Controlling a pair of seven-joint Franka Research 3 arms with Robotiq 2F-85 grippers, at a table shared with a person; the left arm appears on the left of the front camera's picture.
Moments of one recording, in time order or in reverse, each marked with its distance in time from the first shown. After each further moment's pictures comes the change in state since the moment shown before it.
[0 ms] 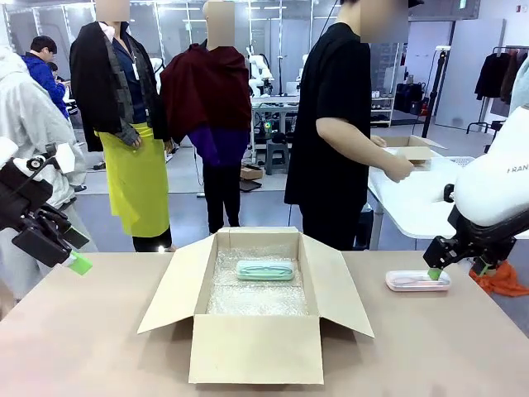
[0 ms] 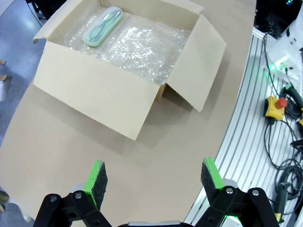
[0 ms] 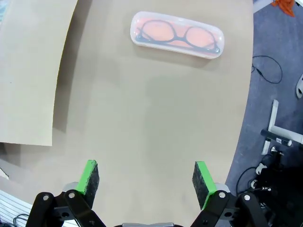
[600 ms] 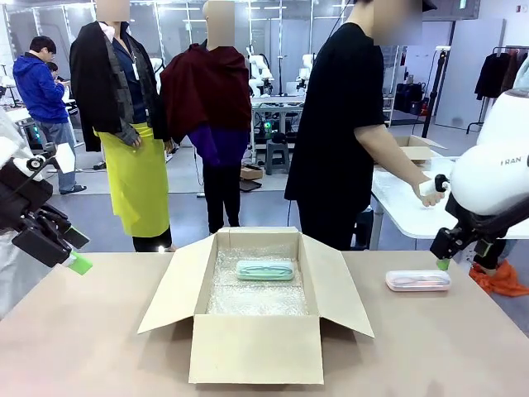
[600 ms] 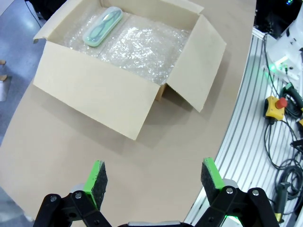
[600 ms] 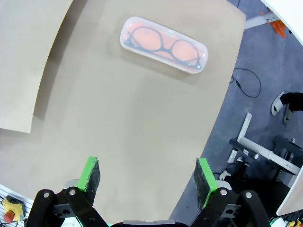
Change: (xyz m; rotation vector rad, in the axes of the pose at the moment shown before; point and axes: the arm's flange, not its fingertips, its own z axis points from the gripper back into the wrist) left arm 0.000 0.000 0.000 0.000 0.000 0.000; right arm 0.034 -0.008 0.016 -0.096 0.028 0.207
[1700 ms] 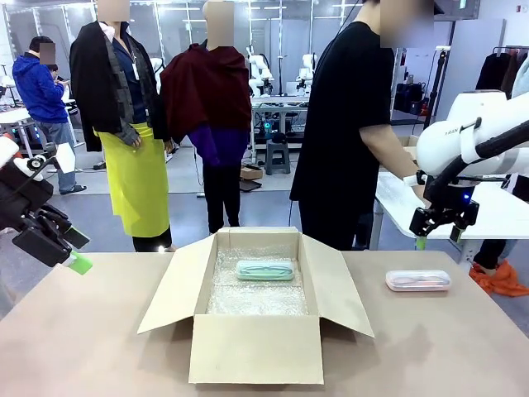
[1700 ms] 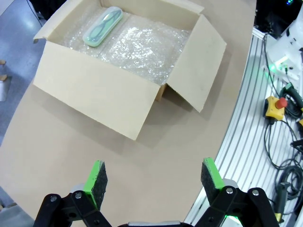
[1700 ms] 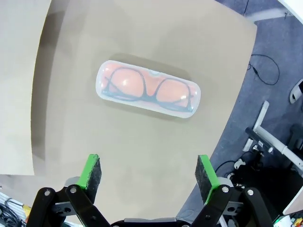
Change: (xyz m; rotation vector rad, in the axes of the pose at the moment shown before) left arm 0.000 0.000 0.000 0.000 0.000 0.000; right arm 0.113 -0.053 -0.057 0.094 0.138 -0.063
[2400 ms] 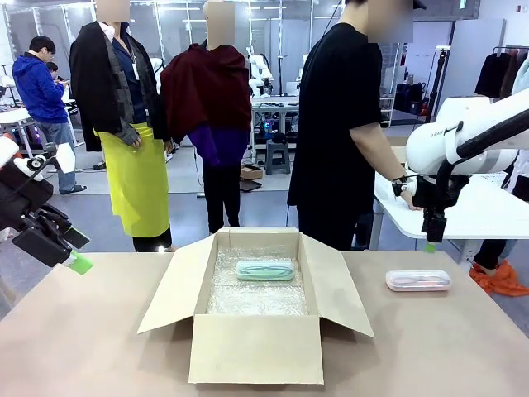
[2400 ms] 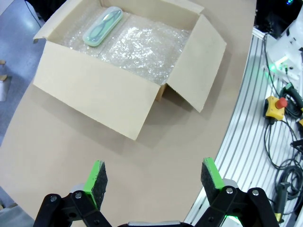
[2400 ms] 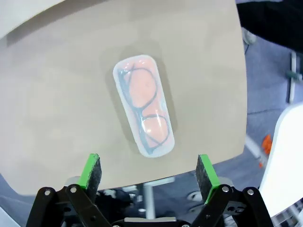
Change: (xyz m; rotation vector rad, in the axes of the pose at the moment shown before) left arm 0.000 0.000 0.000 0.000 0.000 0.000; right arm 0.032 -0.009 -0.022 0.020 0.010 1.069
